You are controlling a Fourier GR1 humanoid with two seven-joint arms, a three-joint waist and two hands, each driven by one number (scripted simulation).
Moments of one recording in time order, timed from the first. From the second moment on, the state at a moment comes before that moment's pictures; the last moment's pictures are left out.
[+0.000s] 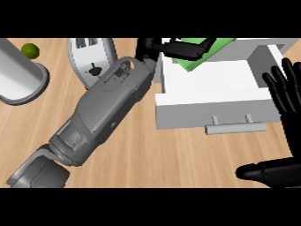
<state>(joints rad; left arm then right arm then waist) -1.24 0.00 -0.31 -0.57 0.48 0.41 -0.32 -0.10 -0.10 -0.09 -2.02 -0.17 0.18 0.12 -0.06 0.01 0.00</state>
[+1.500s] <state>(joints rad) -1.29 0.00 -0.55 -0.50 0.75 0.44 -0.45 -0.15 -0.09 -0.09 -2.02 -0.29 0.21 0.17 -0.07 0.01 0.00</state>
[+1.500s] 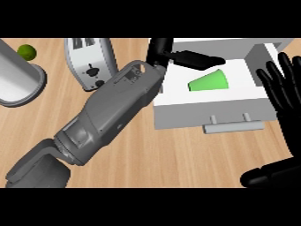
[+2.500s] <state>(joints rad) -0.90 0.26 -0.42 -1.01 0.80 0.43 -0.35 -0.03 -0.27 -0.07 -2.09 -0.12 0.38 0.14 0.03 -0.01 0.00</state>
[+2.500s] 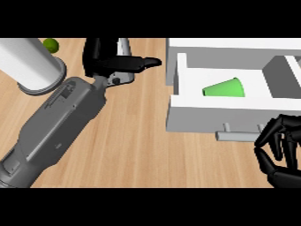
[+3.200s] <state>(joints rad) -0.44 0.48 -0.34 -1.42 0.84 0.31 -0.32 -0.08 -0.34 0.10 -1.91 0.34 0.35 -0.02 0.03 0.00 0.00</state>
